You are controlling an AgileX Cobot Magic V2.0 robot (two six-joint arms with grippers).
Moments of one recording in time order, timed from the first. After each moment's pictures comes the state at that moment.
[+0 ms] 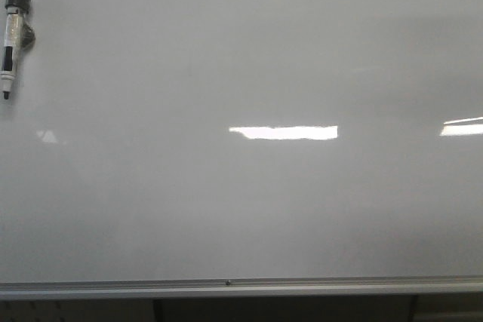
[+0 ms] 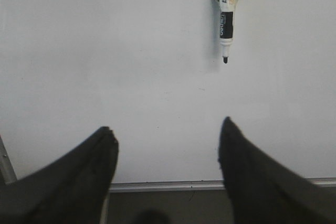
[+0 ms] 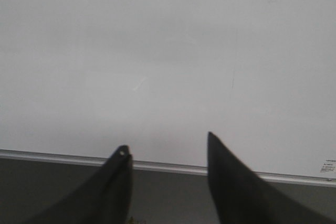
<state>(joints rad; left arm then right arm) 0.01 0.68 -0.62 0.03 0.57 0.00 -0.01 0.84 -0.65 0.06 0.54 -0.07</state>
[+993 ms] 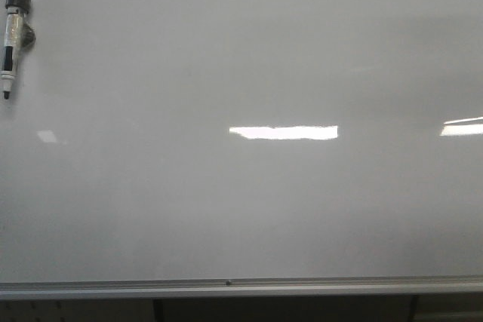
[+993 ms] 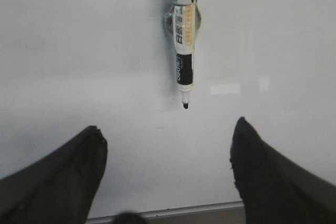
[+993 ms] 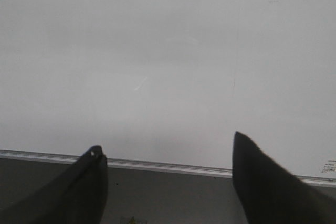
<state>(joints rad) -0.08 1.20 -0.95 -0.03 0.57 0.00 -0.01 0.84 -0.65 0.06 0.54 -0.07</state>
